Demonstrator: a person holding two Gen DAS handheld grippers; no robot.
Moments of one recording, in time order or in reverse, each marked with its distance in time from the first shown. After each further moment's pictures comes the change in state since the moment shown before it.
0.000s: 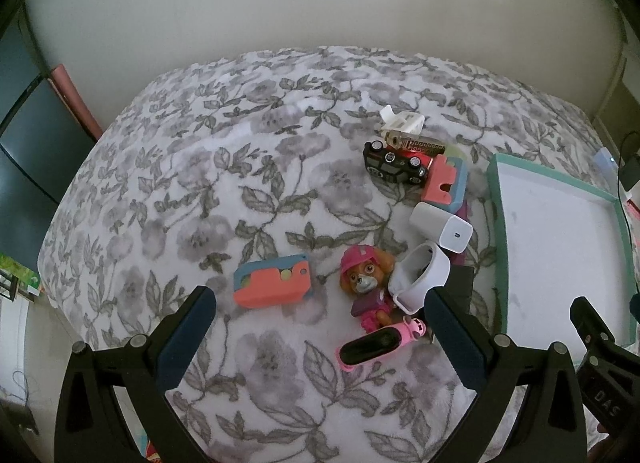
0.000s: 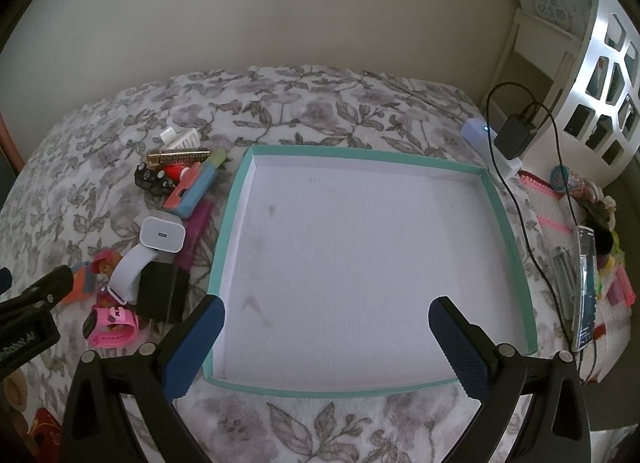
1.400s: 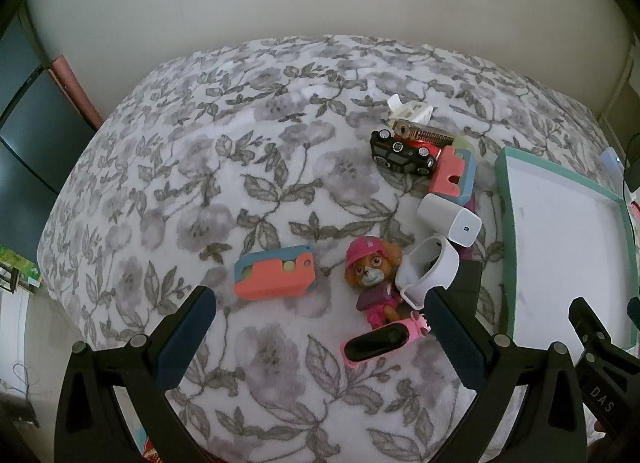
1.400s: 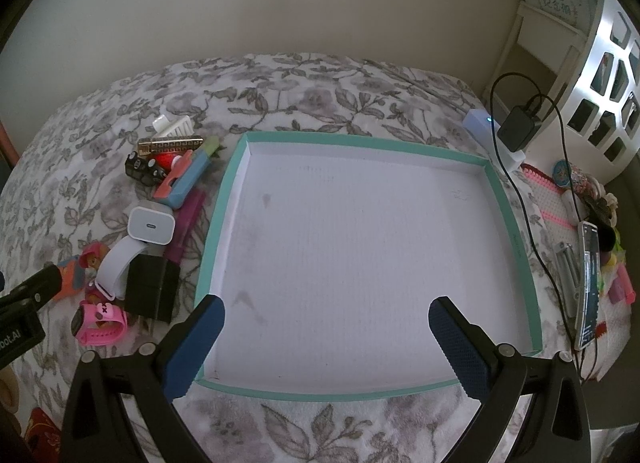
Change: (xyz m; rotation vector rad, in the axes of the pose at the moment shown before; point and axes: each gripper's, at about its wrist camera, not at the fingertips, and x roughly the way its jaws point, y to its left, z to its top) left arm 0.008 0.005 -0.001 -0.014 0.039 0.003; right arm 0.011 0.004 -0.001 -0.002 0.027 -0.018
